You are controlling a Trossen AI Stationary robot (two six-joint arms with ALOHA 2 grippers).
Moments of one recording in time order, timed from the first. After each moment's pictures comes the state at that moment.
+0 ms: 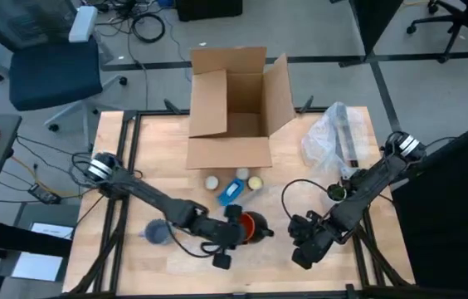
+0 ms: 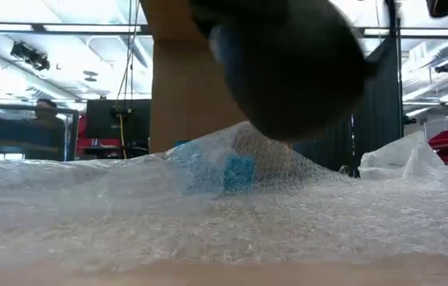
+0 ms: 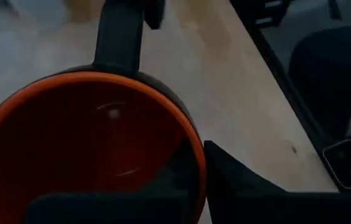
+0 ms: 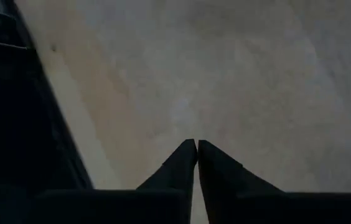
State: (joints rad) left arm -0.44 1.87 1.43 -0.29 -0.19 -0.10; right arm 0.78 1.48 0.98 -0.60 0.21 1.24
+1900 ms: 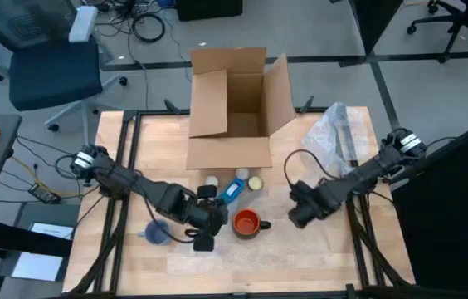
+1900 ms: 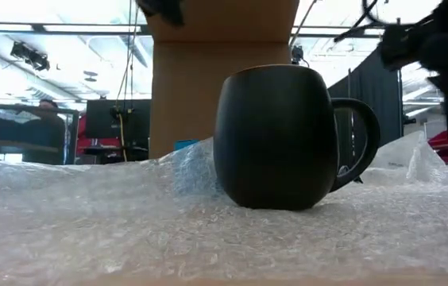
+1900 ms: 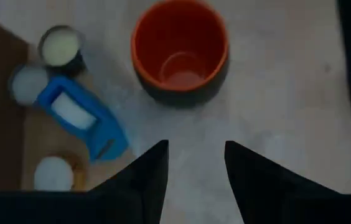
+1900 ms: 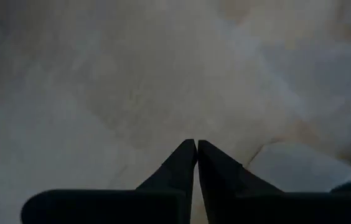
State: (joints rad) left arm -0.45 1.69 1.52 -0.92 -0.24 -0.34; right arm 0.43 1.47 0.98 -1.13 0.22 1.22
